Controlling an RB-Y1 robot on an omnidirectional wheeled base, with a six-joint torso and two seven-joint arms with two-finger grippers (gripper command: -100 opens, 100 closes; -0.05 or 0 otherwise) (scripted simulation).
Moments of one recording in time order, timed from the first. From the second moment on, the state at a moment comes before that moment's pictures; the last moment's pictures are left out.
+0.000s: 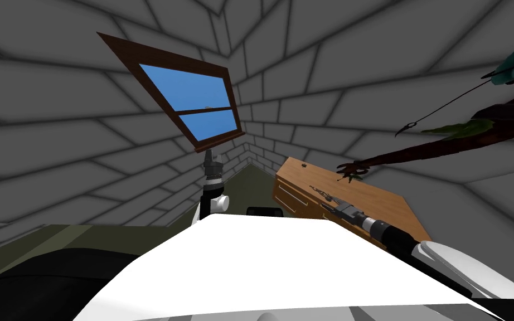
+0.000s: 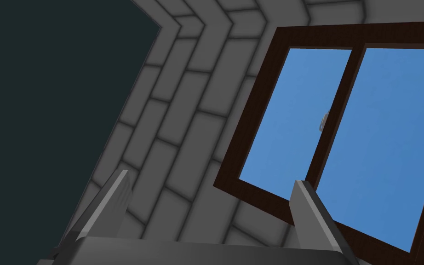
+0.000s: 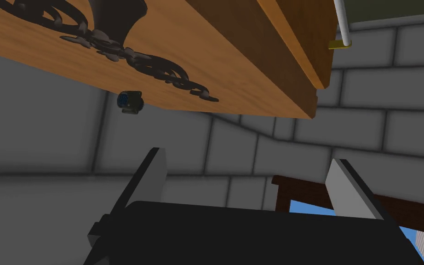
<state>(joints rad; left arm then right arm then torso) 0.46 0.03 -0.02 -2.24 0.03 -0.45 -0.14 0.72 -0.75 -0.28 -1.58 1.05 -0.70 0.10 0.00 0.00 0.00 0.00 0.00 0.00</state>
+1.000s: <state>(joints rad) 0.46 0.03 -0.02 -2.24 0.03 -0.45 -0.14 0.69 -0.84 -0.30 -1.41 1.33 -0.70 0.11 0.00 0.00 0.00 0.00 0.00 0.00</state>
